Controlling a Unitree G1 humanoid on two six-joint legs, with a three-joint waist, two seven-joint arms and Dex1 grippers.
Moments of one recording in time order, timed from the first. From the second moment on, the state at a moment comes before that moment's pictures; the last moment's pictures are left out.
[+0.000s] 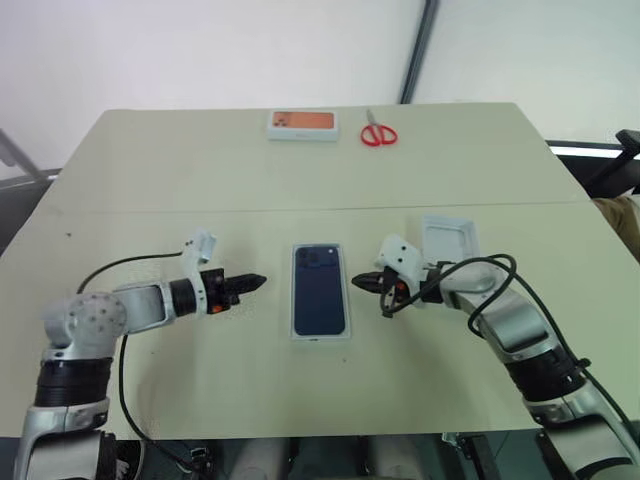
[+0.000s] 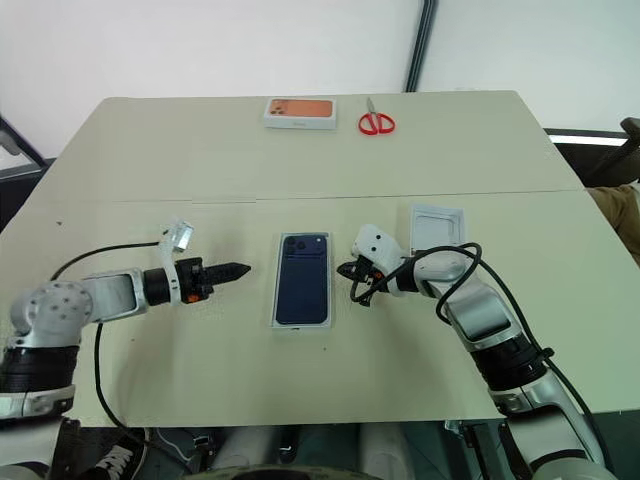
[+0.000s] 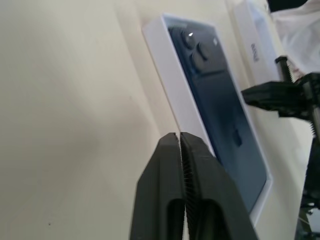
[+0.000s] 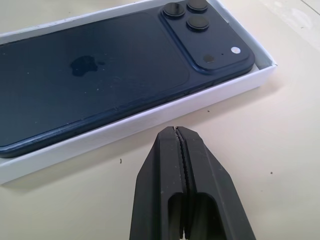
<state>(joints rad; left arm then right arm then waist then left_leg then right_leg) -0.34 0.64 0.12 -0.07 -1.02 1.20 -0.46 -0.44 -0.58 0.27 -0.11 0.15 0.53 0.91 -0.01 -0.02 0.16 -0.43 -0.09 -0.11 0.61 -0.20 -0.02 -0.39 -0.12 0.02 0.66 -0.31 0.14</state>
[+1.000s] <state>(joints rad) -0.63 0.19 -0.27 0.20 -0.54 1.02 -0.73 -0.29 -0.83 0.11 -0.11 0.12 0.52 0.97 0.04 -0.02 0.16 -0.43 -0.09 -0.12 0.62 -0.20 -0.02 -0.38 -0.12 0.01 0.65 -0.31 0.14</state>
